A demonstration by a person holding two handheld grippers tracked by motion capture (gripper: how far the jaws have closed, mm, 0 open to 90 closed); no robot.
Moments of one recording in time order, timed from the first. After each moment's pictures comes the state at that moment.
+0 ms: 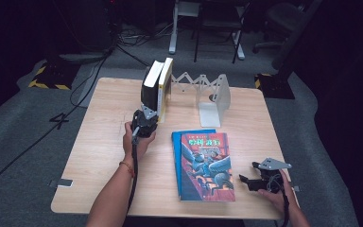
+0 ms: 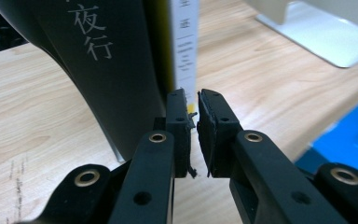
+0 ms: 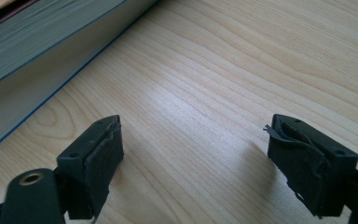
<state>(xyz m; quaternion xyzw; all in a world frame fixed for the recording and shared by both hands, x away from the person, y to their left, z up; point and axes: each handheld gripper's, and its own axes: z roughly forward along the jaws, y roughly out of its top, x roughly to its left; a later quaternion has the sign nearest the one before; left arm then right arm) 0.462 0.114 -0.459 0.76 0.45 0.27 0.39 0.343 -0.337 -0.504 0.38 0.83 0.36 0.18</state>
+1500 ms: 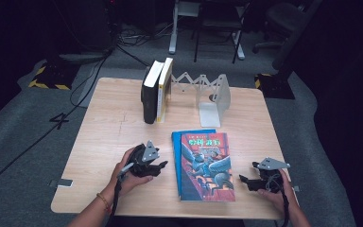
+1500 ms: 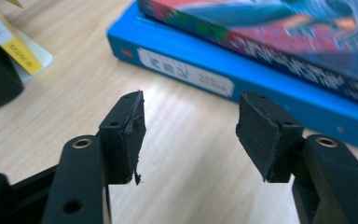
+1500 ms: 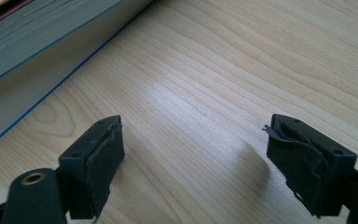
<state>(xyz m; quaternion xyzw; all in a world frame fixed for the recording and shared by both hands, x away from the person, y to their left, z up) 0.348 0.113 -0.467 0.87 0.26 0.18 0.37 0.342 -0.334 -0.500 0.37 0.84 0.34 0.19</state>
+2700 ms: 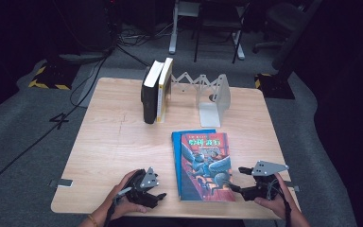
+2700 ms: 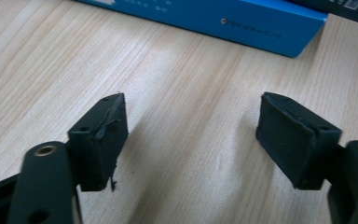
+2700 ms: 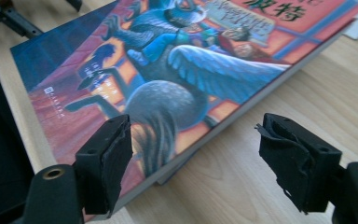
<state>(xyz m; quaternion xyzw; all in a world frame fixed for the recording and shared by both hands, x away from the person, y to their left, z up) 0.297 0.116 -0.502 0.90 0.23 0.09 0.36 0.306 -0.286 -0.444 0.28 0.87 0.39 0.12</state>
